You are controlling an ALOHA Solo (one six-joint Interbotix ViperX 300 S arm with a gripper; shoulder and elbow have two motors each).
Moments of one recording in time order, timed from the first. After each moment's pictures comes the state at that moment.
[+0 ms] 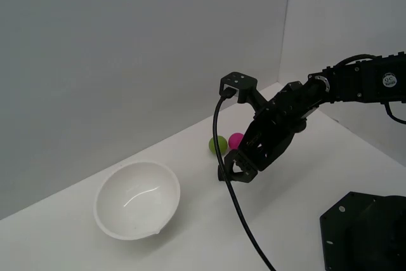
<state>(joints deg) -14.7 114.4 114.0 148.5 148.6 -23.5 32.1 18.0</state>
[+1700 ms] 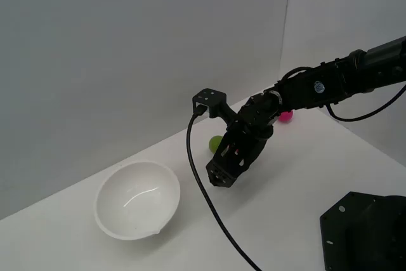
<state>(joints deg) -19.1 100.5 100.0 143.5 143.5 -21.0 26.3 18.0</state>
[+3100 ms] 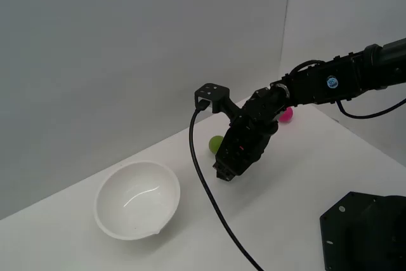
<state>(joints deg) -17.9 104.0 103.5 143.6 143.6 -20.3 29.4 18.0</state>
